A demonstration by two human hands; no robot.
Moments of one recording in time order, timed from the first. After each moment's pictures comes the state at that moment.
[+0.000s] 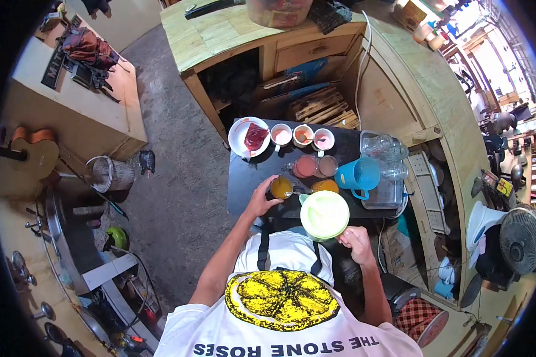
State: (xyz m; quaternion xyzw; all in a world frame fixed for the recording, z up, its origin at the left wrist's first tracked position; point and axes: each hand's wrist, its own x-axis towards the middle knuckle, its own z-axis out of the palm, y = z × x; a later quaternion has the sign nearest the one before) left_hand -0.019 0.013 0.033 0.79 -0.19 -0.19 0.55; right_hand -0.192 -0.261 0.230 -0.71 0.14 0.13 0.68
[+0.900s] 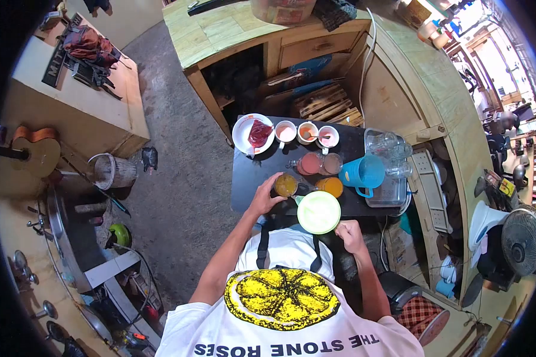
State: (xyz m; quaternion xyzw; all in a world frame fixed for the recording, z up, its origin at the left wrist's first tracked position) left_hand -0.016 0.015 0.036 0.79 -0.22 -0.19 0.54; right_hand -0.186 -0.260 0.171 -0.79 0.09 0.11 0.59
